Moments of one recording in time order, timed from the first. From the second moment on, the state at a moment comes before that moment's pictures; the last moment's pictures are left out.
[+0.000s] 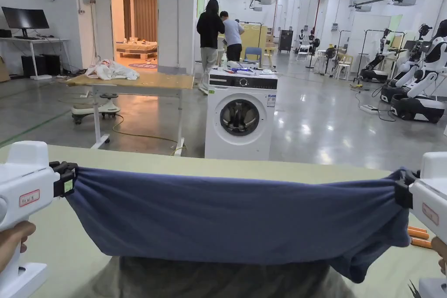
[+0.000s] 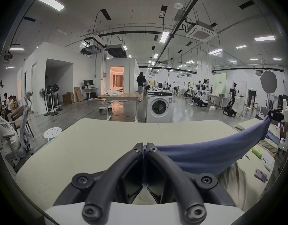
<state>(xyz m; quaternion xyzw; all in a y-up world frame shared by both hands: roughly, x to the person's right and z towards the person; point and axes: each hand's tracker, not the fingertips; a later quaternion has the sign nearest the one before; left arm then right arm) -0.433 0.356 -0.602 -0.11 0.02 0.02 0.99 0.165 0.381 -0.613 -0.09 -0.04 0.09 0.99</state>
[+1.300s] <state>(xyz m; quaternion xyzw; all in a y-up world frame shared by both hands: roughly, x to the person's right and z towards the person) -0.419 0.119 -0.413 -0.36 0.03 0.04 0.93 0.162 0.149 -0.426 -0.40 -0.04 0.12 0.91</state>
